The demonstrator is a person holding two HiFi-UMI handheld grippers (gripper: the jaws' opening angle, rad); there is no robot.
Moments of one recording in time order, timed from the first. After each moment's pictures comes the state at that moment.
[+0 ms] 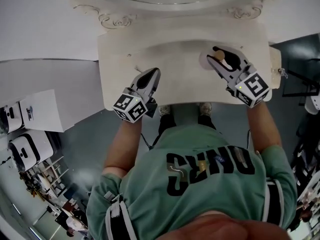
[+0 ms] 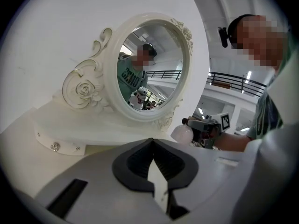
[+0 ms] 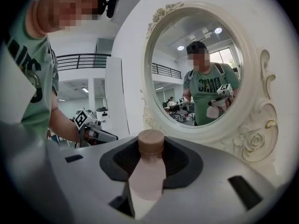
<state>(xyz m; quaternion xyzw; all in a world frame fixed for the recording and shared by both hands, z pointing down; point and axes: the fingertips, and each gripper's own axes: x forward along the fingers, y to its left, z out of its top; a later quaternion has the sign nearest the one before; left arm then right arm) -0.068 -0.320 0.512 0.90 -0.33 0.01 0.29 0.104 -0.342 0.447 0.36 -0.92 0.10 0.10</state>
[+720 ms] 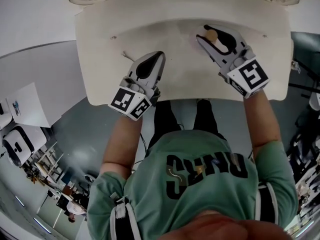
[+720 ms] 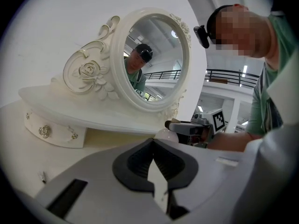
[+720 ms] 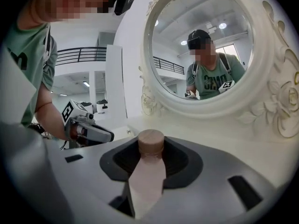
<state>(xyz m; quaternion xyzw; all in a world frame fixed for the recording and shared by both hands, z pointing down) -0.054 -0.342 0.596 0.91 -0.34 0.01 0.25 0.051 -0.389 0.568 0.35 -0.92 0.10 0.13</state>
